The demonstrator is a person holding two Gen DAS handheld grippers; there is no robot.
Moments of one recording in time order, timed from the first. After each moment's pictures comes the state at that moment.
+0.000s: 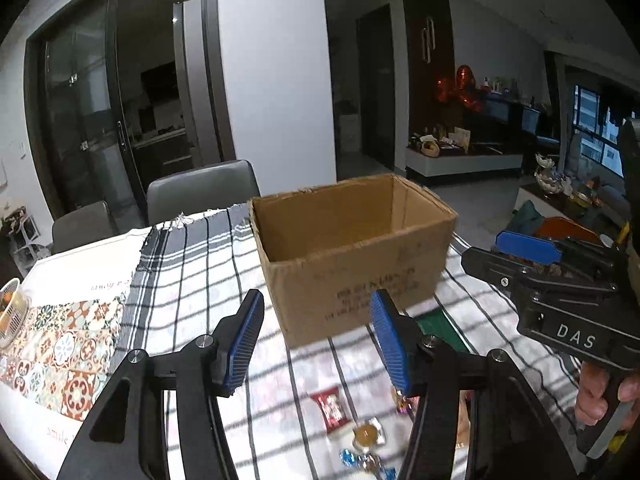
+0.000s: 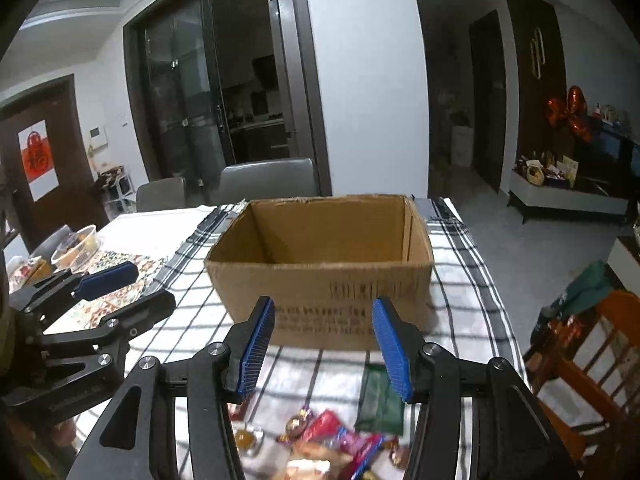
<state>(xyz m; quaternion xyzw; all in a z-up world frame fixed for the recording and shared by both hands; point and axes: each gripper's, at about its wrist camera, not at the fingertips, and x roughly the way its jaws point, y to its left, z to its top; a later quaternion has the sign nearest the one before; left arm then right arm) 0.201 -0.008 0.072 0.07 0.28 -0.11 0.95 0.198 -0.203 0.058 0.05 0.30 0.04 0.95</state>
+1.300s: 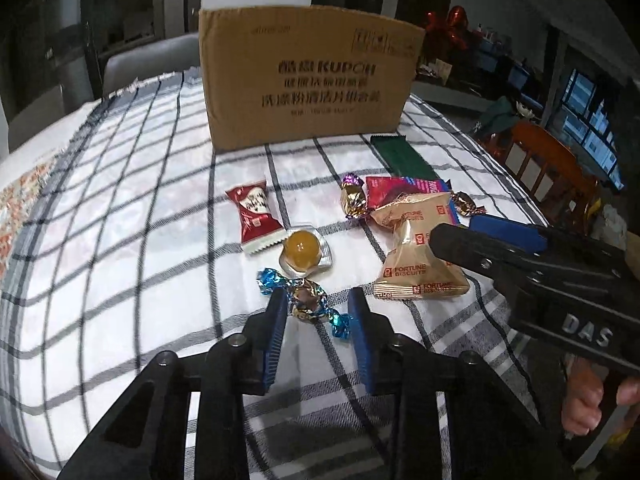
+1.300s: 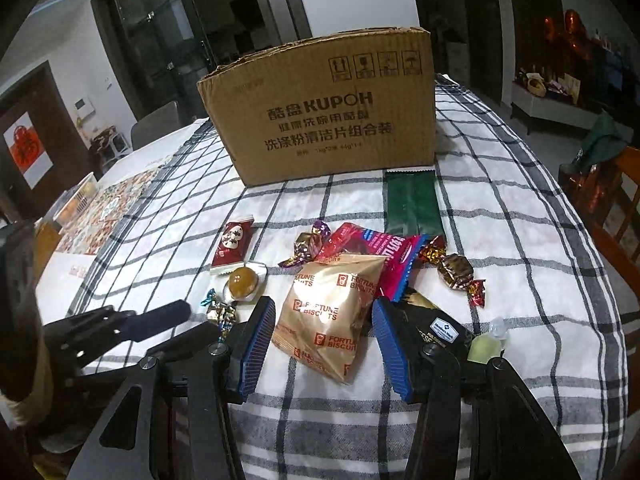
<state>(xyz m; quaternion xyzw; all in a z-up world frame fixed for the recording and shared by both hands) 0.154 -0.016 -0.077 0.01 0.44 -0.16 0.88 0.137 -0.186 -0.062 0.10 0.43 0.05 0.90</state>
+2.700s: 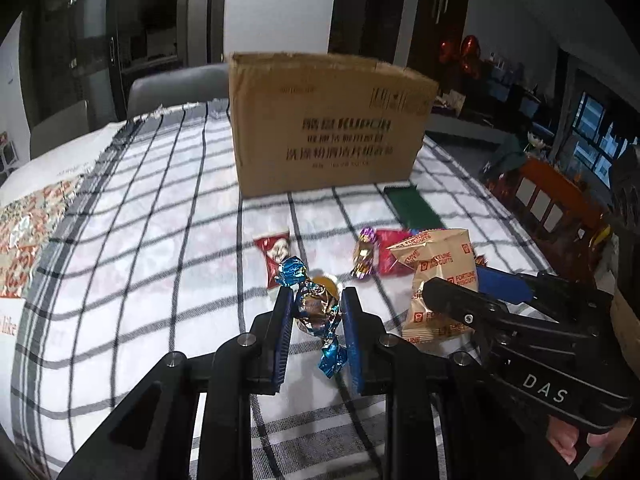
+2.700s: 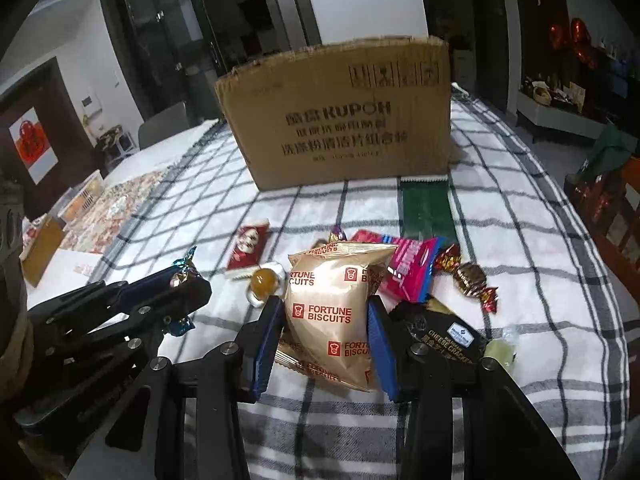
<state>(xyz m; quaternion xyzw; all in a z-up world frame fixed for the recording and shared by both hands) 0.149 -0.007 -0.034 0.00 0.38 -0.13 0.91 0.134 -0.175 -0.048 0.10 0.41 0.06 0.91</state>
